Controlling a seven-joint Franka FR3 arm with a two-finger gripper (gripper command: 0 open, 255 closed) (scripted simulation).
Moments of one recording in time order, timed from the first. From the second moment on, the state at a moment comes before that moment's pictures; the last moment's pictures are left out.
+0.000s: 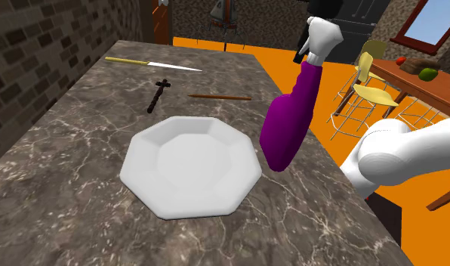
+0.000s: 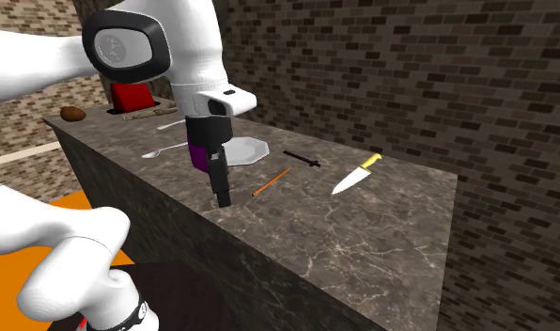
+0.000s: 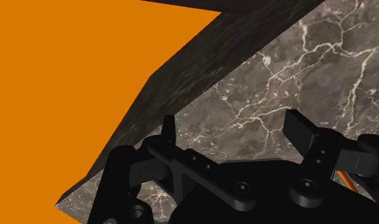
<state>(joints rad) -0.02 -0.79 0.04 -2.26 -0.02 1.54 -0.17</state>
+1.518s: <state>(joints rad) 0.04 0.00 0.37 -1.64 -0.03 1.56 0.29</state>
